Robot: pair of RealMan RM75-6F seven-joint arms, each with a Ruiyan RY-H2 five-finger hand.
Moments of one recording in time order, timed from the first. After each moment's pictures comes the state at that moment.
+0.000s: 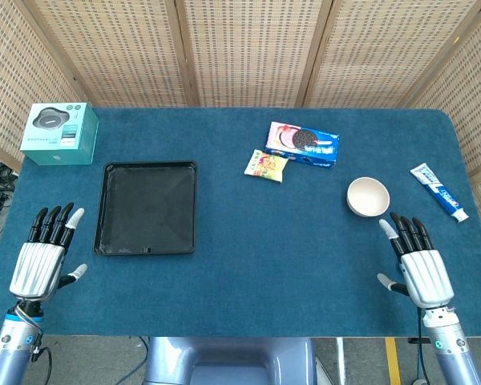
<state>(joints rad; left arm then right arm) -0.19 -1.26 -0.07 -1.75 1.54 1.49 0.43 0.19 -1.29 0.06 -1.46 -1.62 1.51 -0.04</state>
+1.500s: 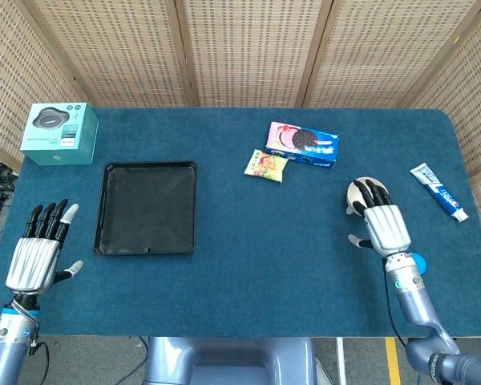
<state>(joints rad) -0.20 -1.24 -0.09 -1.74 1.48 1.45 0.40 0.45 -1.46 0.22 -1.26 -1.44 1.19 -0.05</state>
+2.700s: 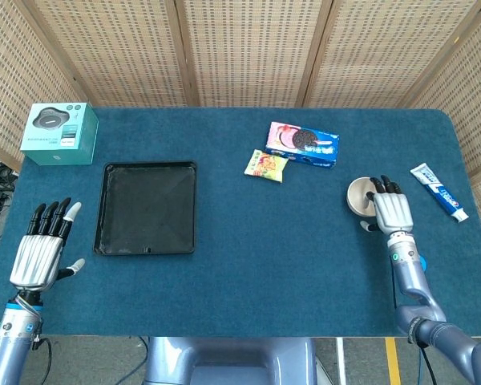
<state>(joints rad) -0.23 -1.26 -0.09 -1.72 1.44 1.43 0.41 0.57 -1.64 0.23 -0.80 -1.25 0.93 0.02</state>
